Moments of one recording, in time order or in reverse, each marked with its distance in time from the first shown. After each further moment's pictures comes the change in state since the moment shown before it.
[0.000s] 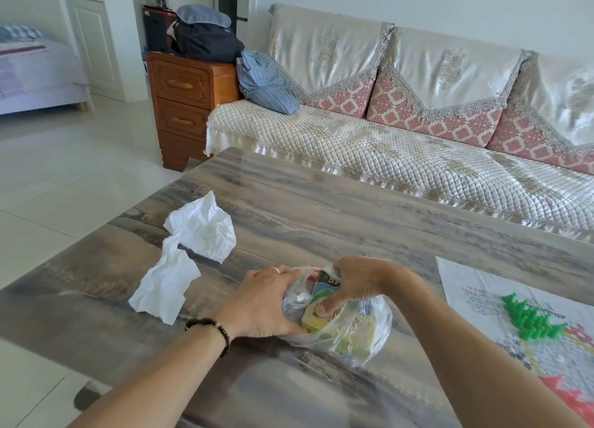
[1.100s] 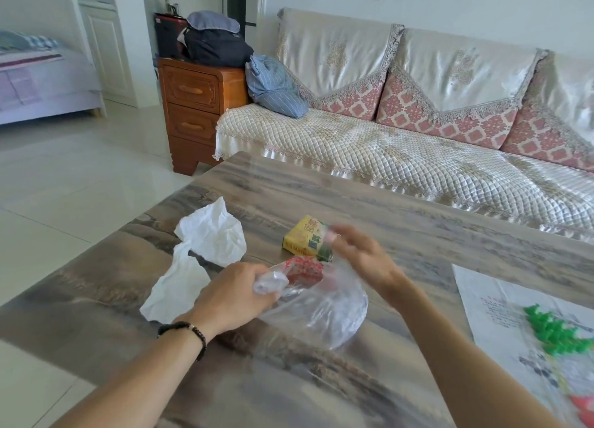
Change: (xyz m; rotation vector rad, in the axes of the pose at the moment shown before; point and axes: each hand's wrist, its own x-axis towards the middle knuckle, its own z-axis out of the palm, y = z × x) left_hand -0.024 -0.023 -0.041 -0.211 0.169 -0.254; right_hand -0.002 -0.016 0.004 0.758 0.454 -0.278
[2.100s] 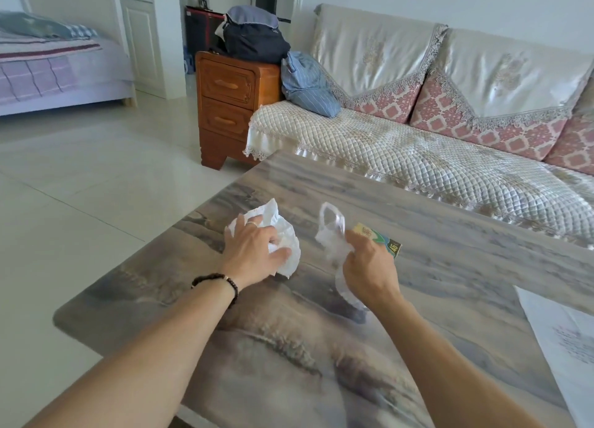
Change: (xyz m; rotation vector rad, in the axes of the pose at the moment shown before) left_hand 0.053 -0.077 -0.049 0.163 0.202 -0.042; right_hand 0.043 -0.032 0.103 -0.622 0.367 -0.081
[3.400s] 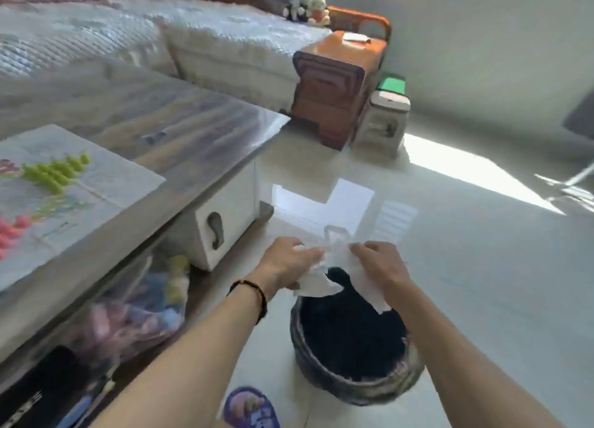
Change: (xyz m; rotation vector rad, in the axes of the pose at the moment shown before) left_hand -0.505 0.576 0.268 -0.473 -1.501 0.528; right_hand -0.694 0.316 -0.321 0.303 0.803 1.555
